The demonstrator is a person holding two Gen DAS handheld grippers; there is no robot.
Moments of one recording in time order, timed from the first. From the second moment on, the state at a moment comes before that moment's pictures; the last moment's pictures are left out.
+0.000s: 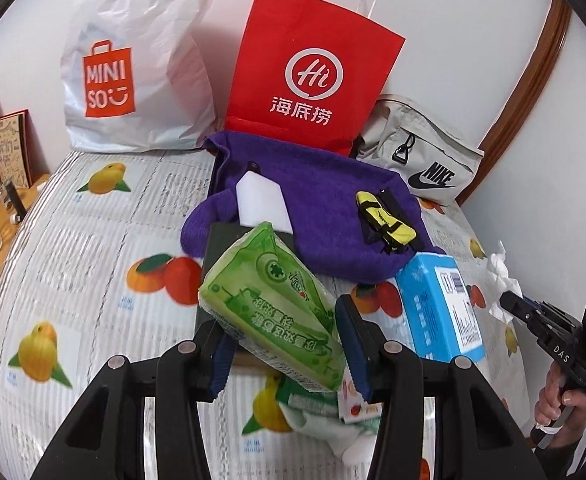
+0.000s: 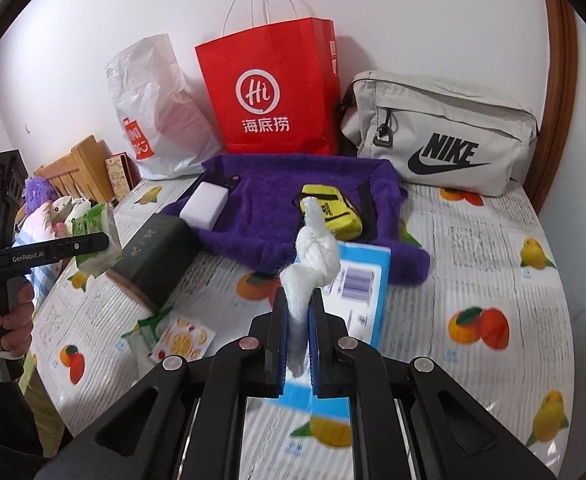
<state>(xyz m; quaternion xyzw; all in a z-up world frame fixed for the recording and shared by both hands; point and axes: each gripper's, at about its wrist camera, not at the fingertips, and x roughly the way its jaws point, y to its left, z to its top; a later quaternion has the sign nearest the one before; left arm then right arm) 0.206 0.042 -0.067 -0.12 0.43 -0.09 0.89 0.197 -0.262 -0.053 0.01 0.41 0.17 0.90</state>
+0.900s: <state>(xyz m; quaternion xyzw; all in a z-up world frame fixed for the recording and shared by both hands) 0.318 0.028 -0.083 -0.11 0.46 -0.10 0.88 0.346 -0.254 -0.076 -0.01 0.42 0.17 0.89</state>
